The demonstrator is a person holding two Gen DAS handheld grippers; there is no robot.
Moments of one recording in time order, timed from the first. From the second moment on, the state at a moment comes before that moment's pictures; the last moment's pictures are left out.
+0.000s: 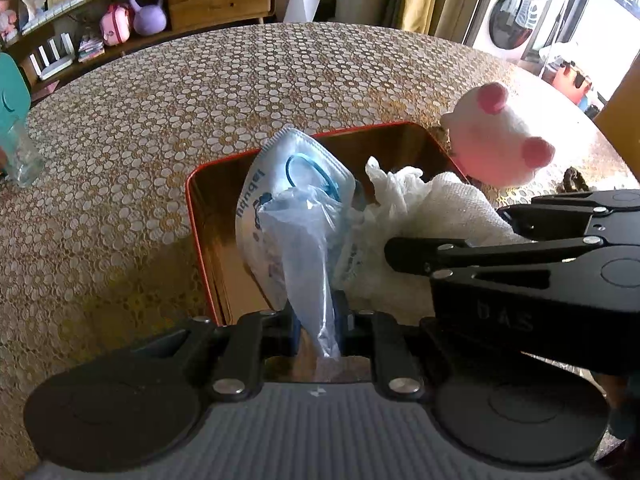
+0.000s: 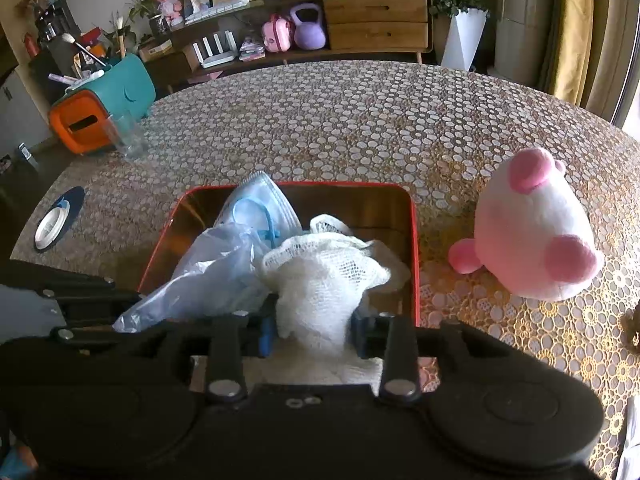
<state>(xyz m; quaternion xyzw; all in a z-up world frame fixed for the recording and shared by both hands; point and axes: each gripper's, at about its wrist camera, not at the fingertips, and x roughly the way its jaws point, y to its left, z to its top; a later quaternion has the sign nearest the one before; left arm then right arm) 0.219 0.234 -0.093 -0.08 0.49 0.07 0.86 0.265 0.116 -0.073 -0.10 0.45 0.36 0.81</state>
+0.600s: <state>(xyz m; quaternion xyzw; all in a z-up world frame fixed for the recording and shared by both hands) 0.207 0.226 -0.080 -0.06 0.49 0.06 0.87 0.254 0.097 -0.041 -0.07 0.42 0.39 0.82</state>
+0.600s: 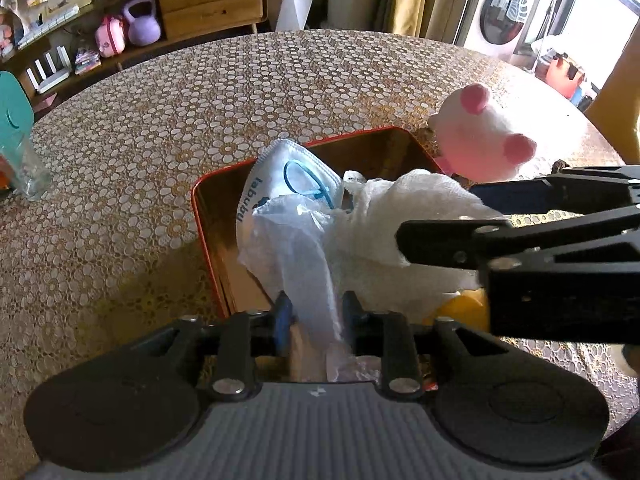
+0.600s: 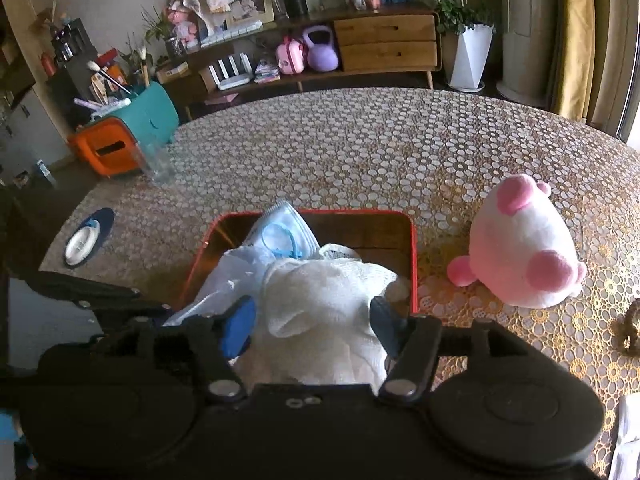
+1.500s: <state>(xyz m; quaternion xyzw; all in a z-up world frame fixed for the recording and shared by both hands) 0.150 0.160 0.000 -0.03 0.42 0.02 0.90 0.195 -0.060 0.043 -0.01 0.37 0.39 0.85</state>
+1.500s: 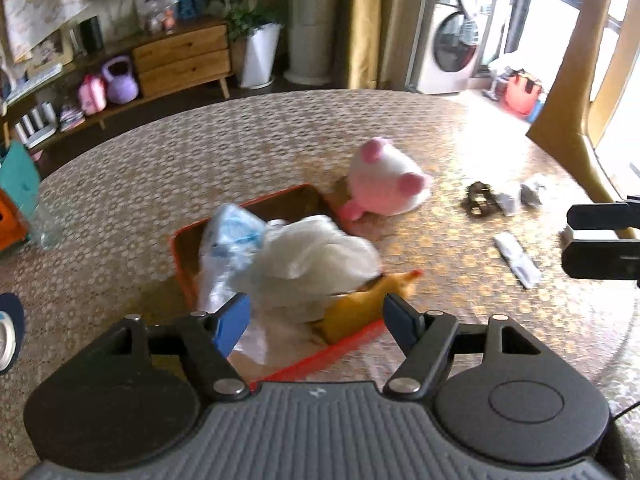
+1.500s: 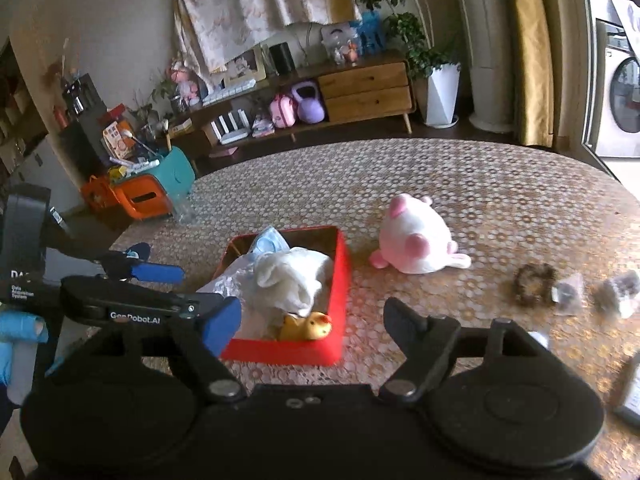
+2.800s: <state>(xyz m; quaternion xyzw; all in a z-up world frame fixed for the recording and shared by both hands) 0.276 -0.076 -0.072 -0.07 0.49 -0.04 0.87 0.316 -0.295 -0.010 0.07 0.39 0.15 0.91</state>
